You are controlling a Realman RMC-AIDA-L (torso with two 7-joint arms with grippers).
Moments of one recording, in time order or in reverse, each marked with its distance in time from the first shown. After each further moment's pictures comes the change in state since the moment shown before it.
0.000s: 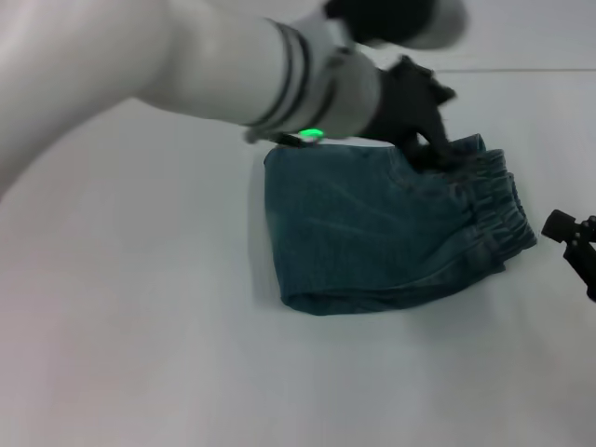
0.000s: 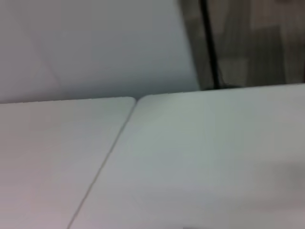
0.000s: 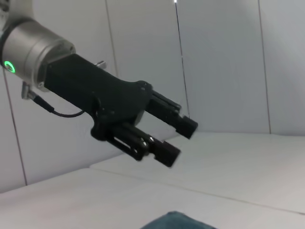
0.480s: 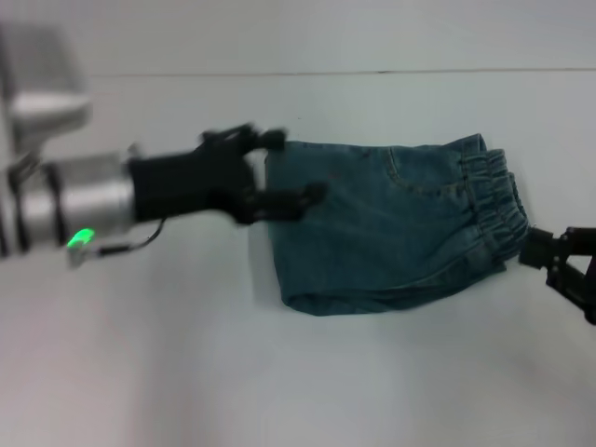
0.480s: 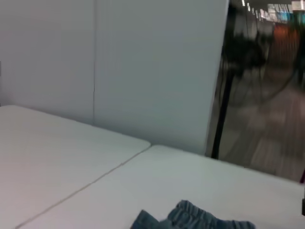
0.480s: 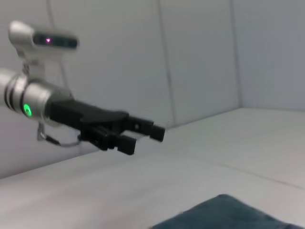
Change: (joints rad) left arm 0.312 0.011 -0.566 -0.375 -0.636 0.340 0.720; right arm 0.017 0.021 -0.005 -0.224 -0.164 -0.125 0.178
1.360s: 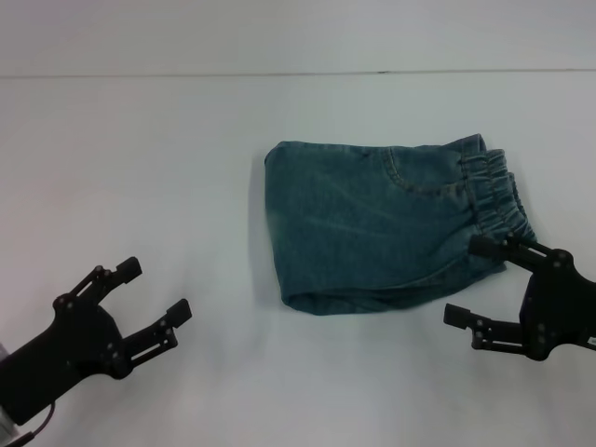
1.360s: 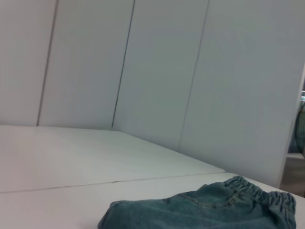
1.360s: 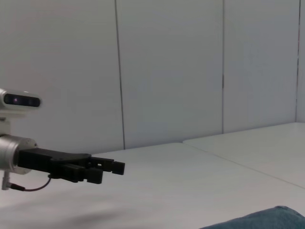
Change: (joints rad) left arm 0.263 -0.001 -0.530 -0.546 -0.014 0.272 0.681; right arm 0.064 0.007 -0.015 0.208 -0.053 0.018 -0.277
